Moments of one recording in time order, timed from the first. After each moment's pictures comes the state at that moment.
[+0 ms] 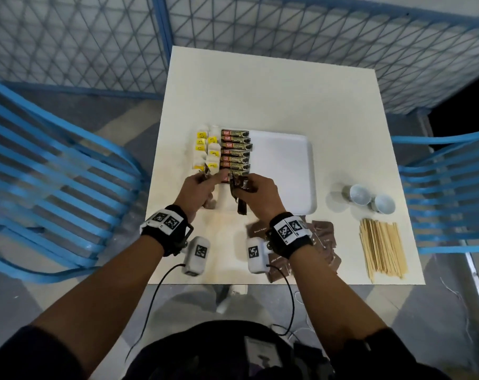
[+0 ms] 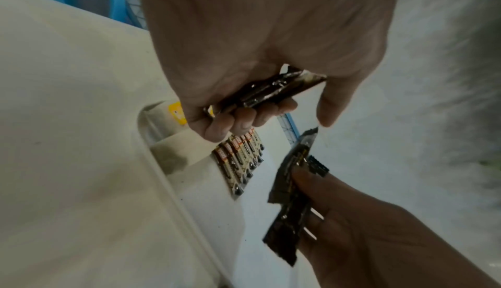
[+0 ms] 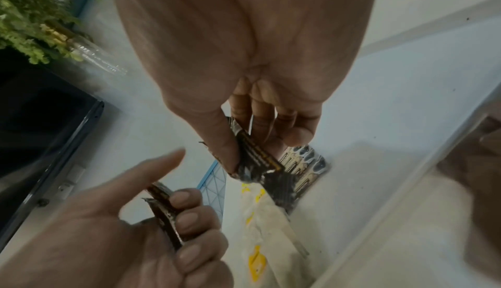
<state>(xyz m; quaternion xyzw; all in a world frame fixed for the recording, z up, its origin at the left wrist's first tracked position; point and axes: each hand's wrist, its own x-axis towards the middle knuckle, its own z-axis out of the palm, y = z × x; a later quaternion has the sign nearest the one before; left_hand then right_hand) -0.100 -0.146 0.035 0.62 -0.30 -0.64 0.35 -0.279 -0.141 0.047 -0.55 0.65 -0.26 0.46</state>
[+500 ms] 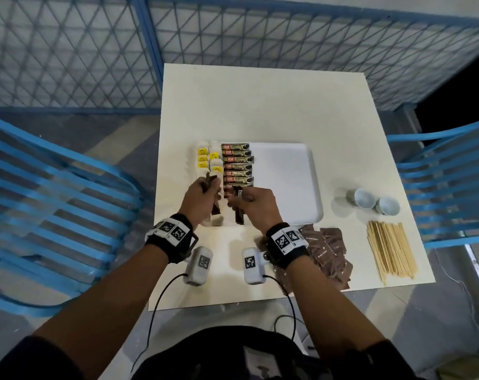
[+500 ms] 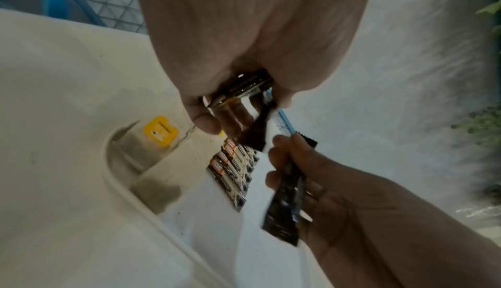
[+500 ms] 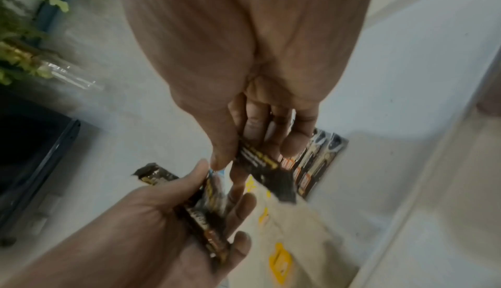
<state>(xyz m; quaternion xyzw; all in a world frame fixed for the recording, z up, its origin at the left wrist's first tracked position) -0.081 -0.178 0.028 0.66 -0.43 -0.54 0.30 -0.249 -0.151 0.042 -0.50 0.65 -0.32 0.47</state>
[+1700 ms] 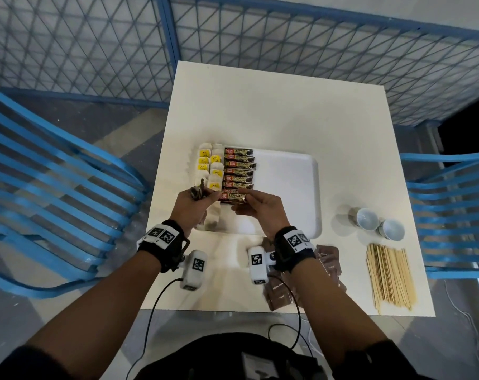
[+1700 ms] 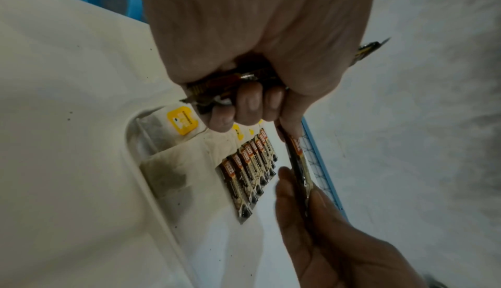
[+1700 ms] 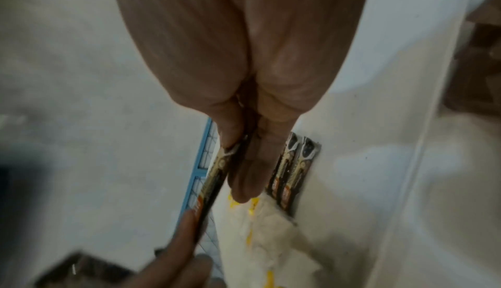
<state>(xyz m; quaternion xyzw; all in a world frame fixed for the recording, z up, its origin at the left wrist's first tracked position) -0.088 -0.172 0.011 0.65 -0.31 -0.59 0.37 -0.287 -0.174 0.020 -0.33 0.55 -0.39 0.66</state>
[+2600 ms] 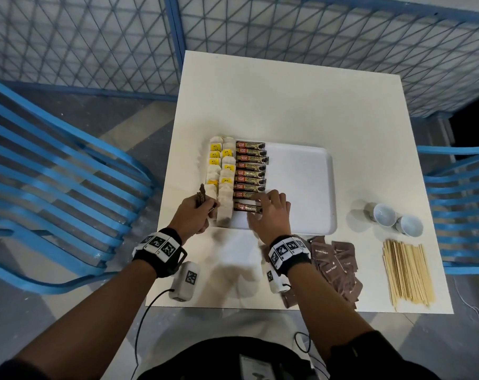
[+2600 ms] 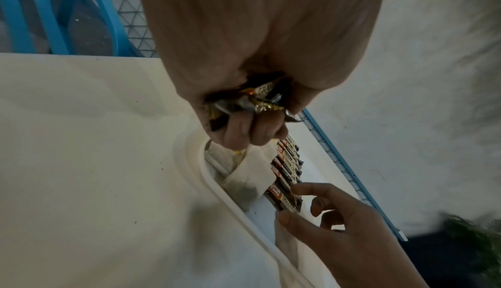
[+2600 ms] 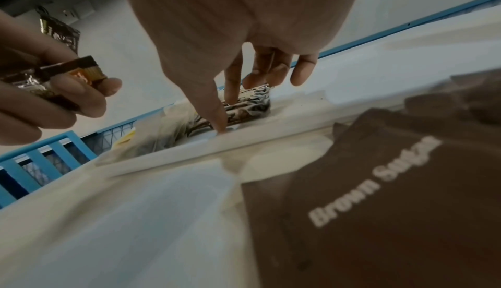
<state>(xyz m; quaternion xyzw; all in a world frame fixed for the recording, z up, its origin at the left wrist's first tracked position) -0.054 -0.152 0.000 0.65 -0.34 -0.62 0.29 -0.268 -0.151 -0.038 -0.70 0.69 -0.12 0.17</state>
